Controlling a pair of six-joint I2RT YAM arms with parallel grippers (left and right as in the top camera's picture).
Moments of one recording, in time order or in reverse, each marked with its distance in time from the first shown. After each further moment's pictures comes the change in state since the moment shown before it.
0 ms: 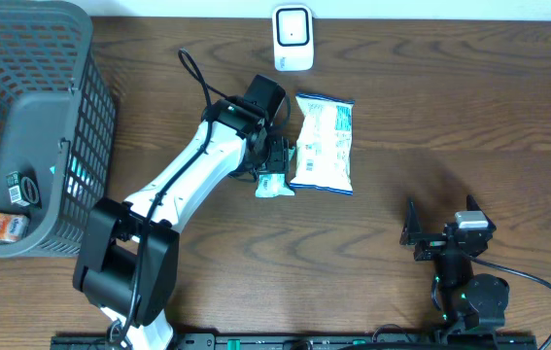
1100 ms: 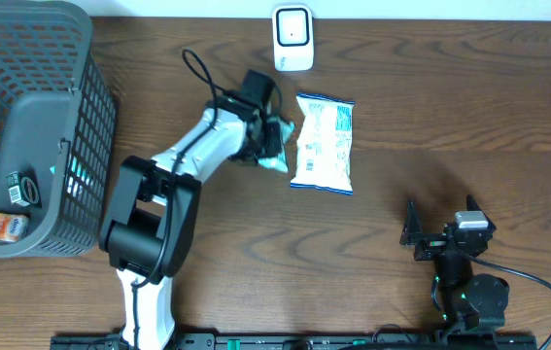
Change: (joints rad) left arm 0.087 0.214 0.053 0.234 0.087 0.023; right arm 0.000 0.000 0.000 0.000 0.000 0.000
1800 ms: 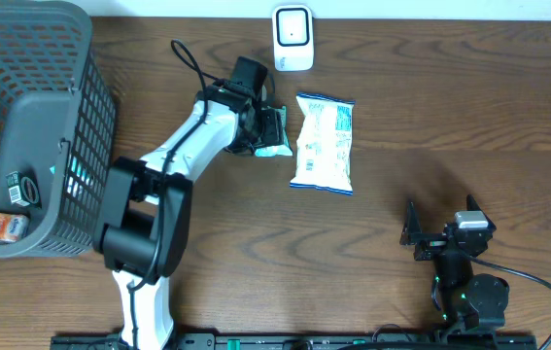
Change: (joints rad) left arm 0.030 -0.020 0.040 -0.022 0.037 0.000; right arm 0.000 0.000 0.000 0.000 0.000 0.000
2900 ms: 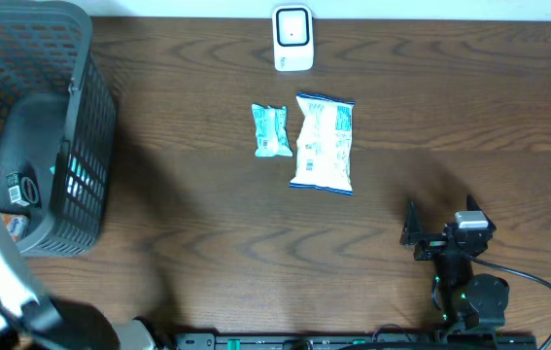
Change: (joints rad) left arm 0.992 -0.520 0.018 -0.227 -0.590 -0.026; right arm 0.000 0.000 0.000 0.000 0.000 0.000
